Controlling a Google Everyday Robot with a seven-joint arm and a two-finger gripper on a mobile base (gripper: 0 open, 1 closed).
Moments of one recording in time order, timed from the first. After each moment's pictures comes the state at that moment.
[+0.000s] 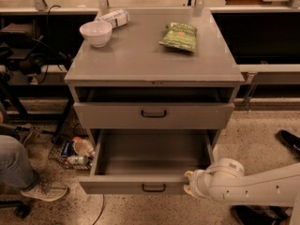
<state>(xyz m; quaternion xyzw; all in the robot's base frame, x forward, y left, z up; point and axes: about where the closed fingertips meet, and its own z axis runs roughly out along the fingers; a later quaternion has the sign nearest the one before) 0.472 -0.155 0.421 -0.64 0.74 -0.01 0.22</state>
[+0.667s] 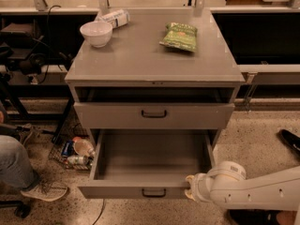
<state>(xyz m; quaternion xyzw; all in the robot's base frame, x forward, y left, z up) 0.462 -0.161 0.427 -0.64 0.74 -0.01 0.21</state>
